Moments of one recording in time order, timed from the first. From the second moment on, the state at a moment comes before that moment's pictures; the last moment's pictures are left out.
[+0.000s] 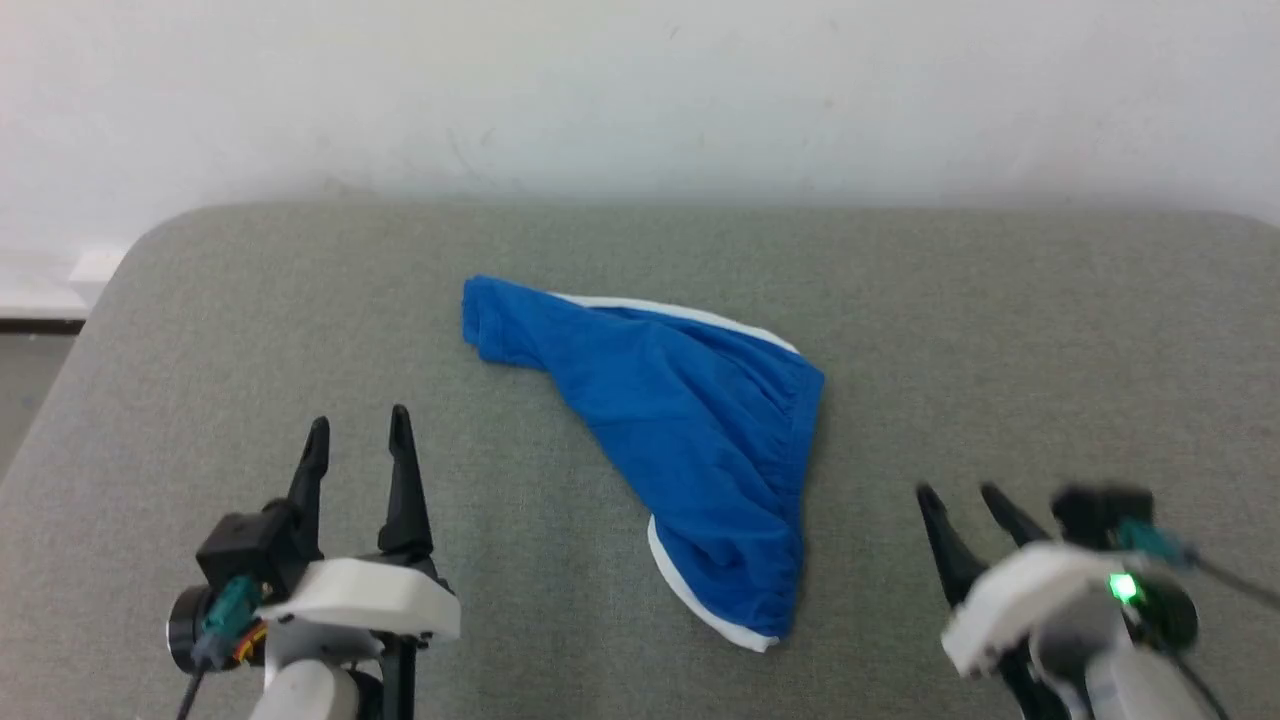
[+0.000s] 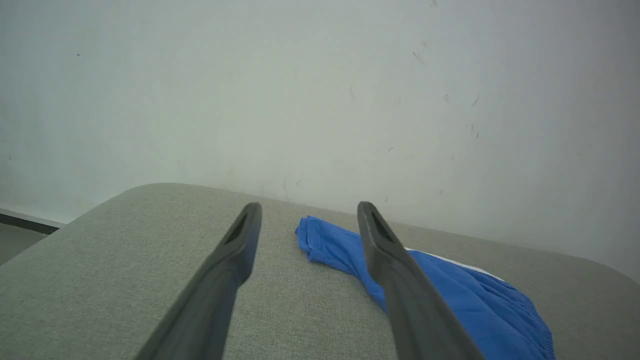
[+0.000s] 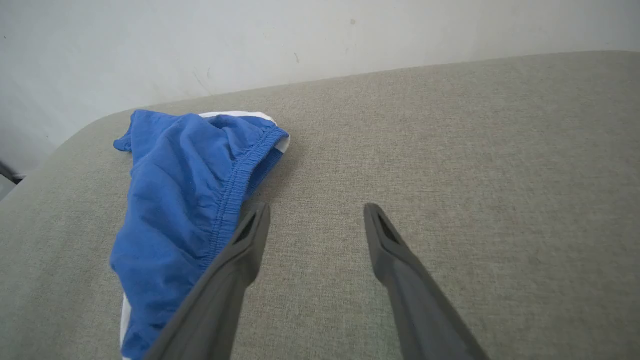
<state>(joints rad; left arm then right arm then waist) -0.12 0.25 -0.24 0.10 -0.46 0.24 -0.26 -0.05 -0.05 0.01 0.31 0.28 0.13 -0.02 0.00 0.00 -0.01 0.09</state>
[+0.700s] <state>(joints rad) -0.11 0.08 -0.15 0.07 -0.31 0.12 -0.26 -0.56 -0.05 0.28 0.68 0.19 0.13 0.61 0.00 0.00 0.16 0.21</state>
